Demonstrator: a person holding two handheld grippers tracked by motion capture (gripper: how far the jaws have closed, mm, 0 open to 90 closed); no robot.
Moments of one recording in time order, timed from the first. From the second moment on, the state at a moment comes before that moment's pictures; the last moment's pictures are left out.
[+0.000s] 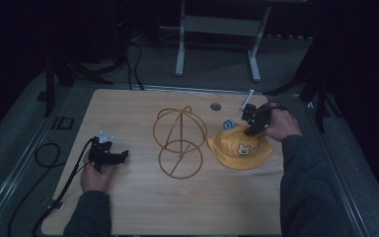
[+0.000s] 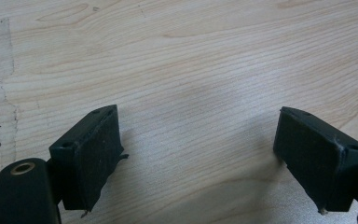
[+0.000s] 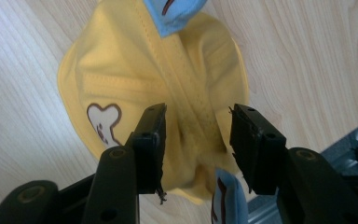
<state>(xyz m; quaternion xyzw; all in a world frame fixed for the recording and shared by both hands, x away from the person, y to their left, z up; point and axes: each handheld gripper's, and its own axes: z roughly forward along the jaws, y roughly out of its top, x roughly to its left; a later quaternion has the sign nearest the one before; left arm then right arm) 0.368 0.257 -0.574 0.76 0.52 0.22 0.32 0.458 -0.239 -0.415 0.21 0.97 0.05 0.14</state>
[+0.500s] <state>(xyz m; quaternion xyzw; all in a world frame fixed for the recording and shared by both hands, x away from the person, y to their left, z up) 0.368 0.257 -0.574 0.76 0.52 0.22 0.32 0.471 -0.239 -0.432 0.22 0.97 0.04 0.10</state>
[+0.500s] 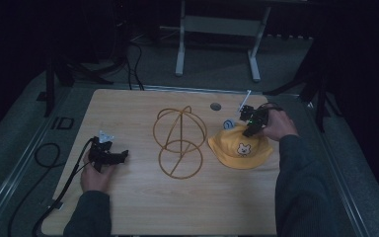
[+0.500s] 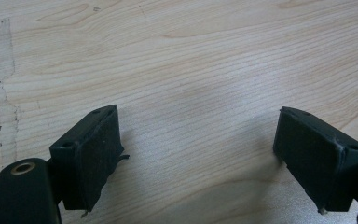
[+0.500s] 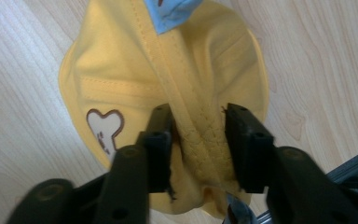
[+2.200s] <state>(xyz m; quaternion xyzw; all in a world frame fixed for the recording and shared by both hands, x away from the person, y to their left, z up) 0.368 0.257 -0.574 0.76 0.52 0.22 0.32 0.405 -0.228 -0.334 0.11 0.98 0.06 0.15</state>
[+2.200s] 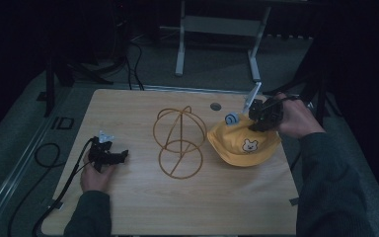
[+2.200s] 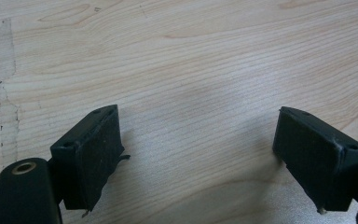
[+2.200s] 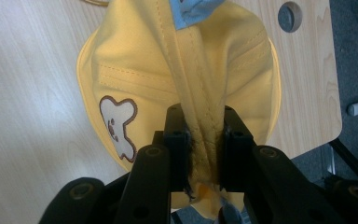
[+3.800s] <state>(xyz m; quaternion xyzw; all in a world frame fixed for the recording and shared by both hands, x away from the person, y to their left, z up) 0.368 0.257 -0.574 0.76 0.52 0.22 0.32 0.382 -0.262 -0.273 0.11 0.95 0.23 0.16</state>
